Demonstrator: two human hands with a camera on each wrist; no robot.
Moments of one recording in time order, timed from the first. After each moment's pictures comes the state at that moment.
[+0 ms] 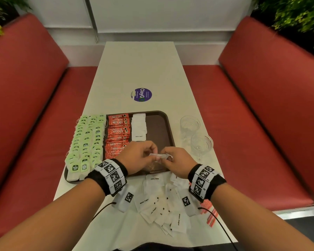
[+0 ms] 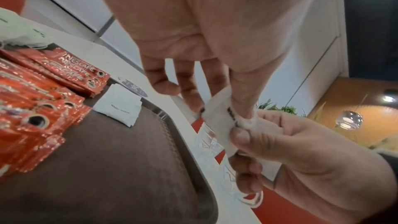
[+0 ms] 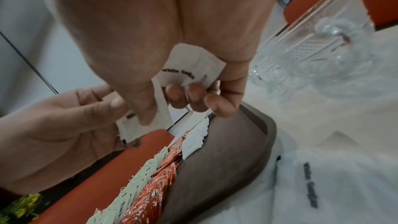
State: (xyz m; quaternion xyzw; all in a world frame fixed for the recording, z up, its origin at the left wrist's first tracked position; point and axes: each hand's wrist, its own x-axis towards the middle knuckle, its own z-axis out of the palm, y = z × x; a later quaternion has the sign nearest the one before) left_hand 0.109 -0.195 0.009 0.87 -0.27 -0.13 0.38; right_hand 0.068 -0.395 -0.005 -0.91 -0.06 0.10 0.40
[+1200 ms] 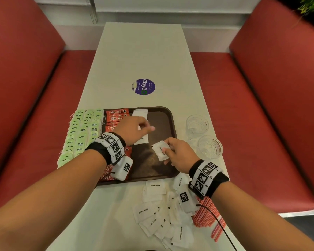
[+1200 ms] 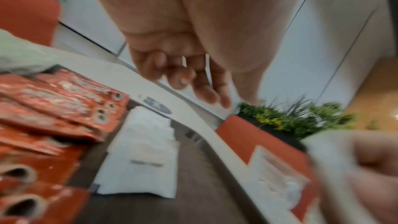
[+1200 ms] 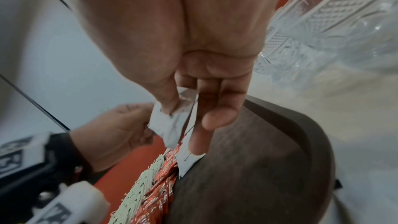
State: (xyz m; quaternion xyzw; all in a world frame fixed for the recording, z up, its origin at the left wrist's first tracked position) left_hand 0.218 -0.195 -0.001 0.93 -0.19 -0.11 0.29; right_hand 0.118 -0.397 -0.017 -0.87 0.01 0.16 0.47
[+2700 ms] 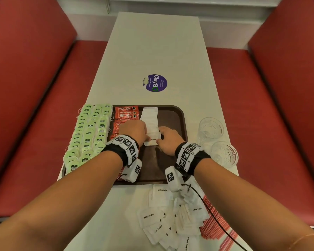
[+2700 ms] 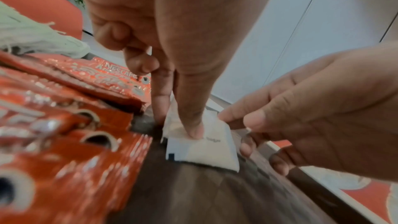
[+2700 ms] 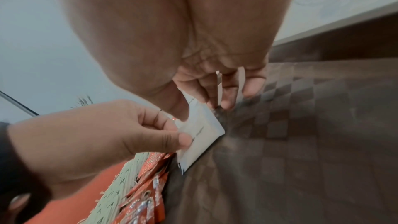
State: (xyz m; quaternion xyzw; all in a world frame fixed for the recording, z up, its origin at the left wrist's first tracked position) left_hand 0.237 -0.197 -0.034 0.98 -0.03 -0.17 0.07; right_hand 0.205 -0.350 -0.048 -0.91 0.00 0.23 0.33
